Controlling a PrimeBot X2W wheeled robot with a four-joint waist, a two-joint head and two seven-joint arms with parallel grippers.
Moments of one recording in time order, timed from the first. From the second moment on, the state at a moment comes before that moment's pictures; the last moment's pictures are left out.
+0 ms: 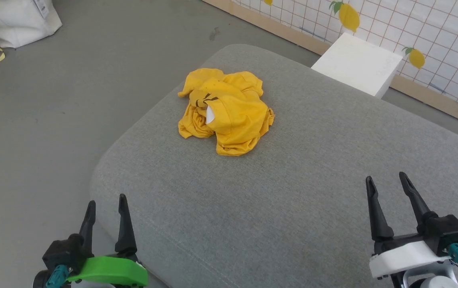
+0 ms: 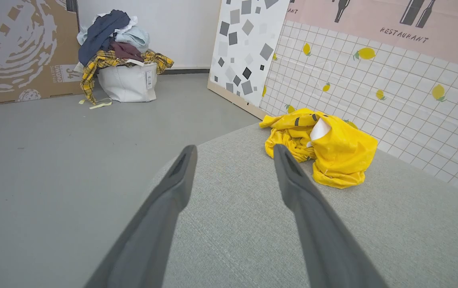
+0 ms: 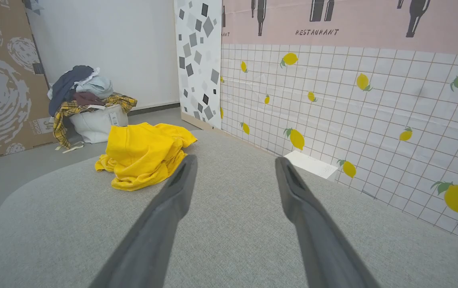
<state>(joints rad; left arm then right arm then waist) 0.07 0.06 0.00 0.05 -0.28 0.03 -0.25 0.02 -0.05 -0.05 0.07 0.02 0.13 -0.26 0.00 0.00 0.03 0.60</state>
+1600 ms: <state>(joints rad) -0.89 0.47 -0.24 0.31 -0.54 -0.12 0.23 -0.21 -0.05 0.03 -0.32 -0.16 0.13 -0.05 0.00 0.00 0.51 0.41</state>
